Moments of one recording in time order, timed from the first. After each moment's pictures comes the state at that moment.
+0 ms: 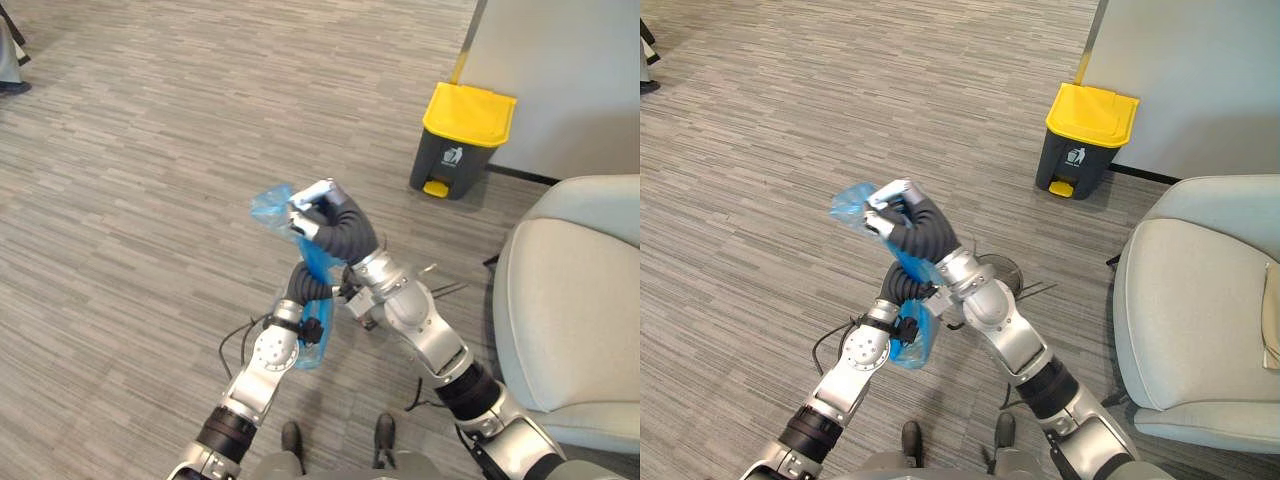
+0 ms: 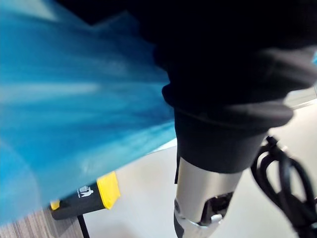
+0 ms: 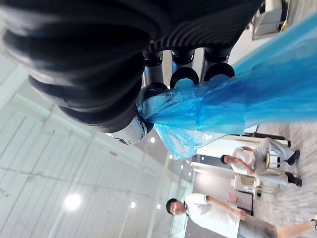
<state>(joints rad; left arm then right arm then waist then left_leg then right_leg) -0.24 0.12 -0.39 0.29 0.22 -0.24 0.25 -0.48 -0.14 0.65 -0.12 0.23 -0.18 0.01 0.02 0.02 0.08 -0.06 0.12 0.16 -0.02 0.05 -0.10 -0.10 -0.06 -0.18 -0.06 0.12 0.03</state>
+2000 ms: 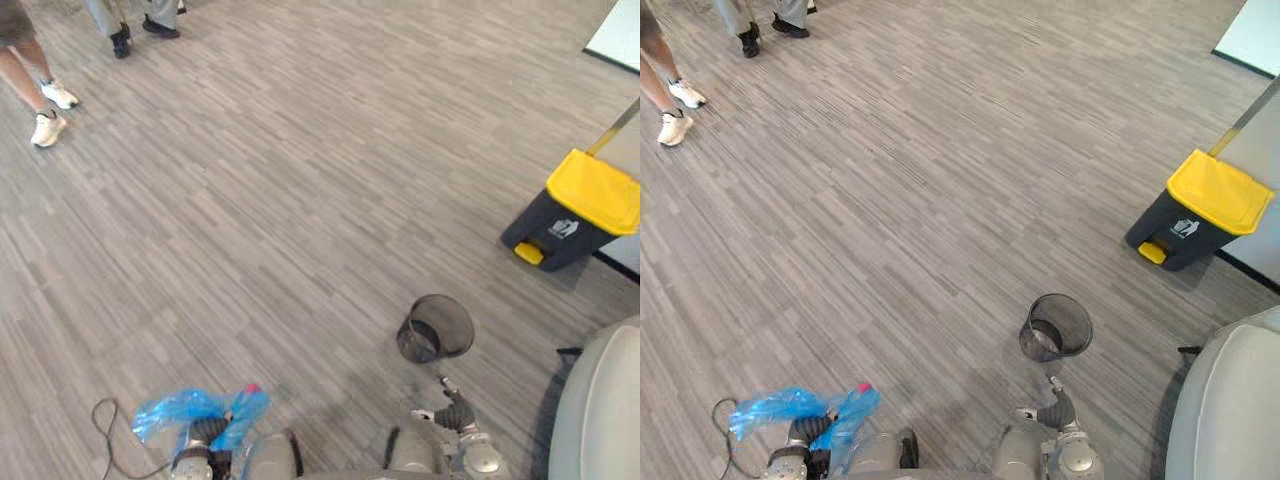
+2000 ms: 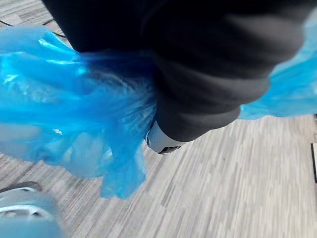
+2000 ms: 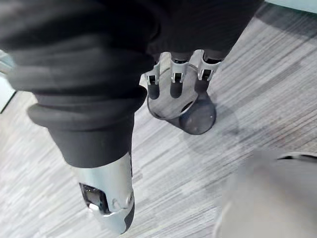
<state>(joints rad) 0.20 0.19 0.07 0.60 0.05 -0.17 0.11 0.18 -0.12 -0.04 0.68 -0.25 -0.14 -0.10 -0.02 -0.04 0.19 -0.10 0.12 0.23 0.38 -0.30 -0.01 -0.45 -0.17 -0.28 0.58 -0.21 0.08</state>
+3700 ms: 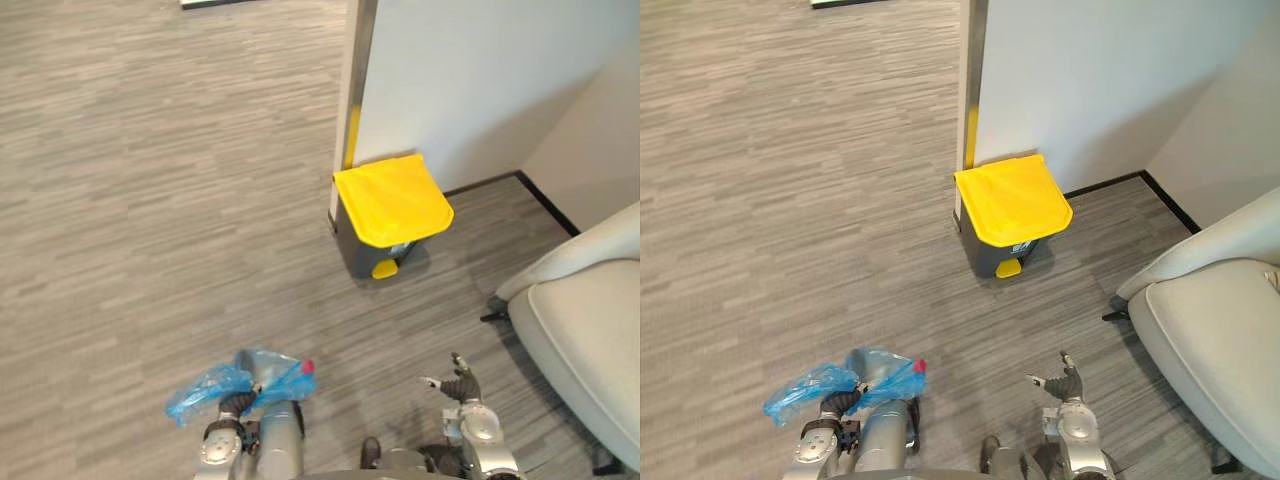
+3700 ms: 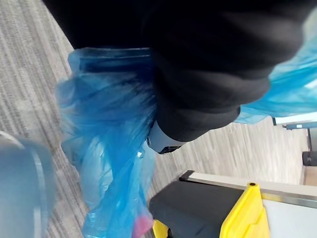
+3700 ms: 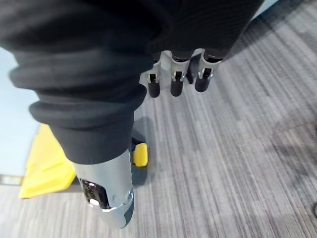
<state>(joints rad) 0.14 0.06 0.08 0.64 0.05 -0.17 0.09 0.04 -0.09 -0.19 0.77 -0.20 -0.10 -0.15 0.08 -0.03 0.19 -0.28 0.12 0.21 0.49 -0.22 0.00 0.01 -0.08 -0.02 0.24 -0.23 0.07</state>
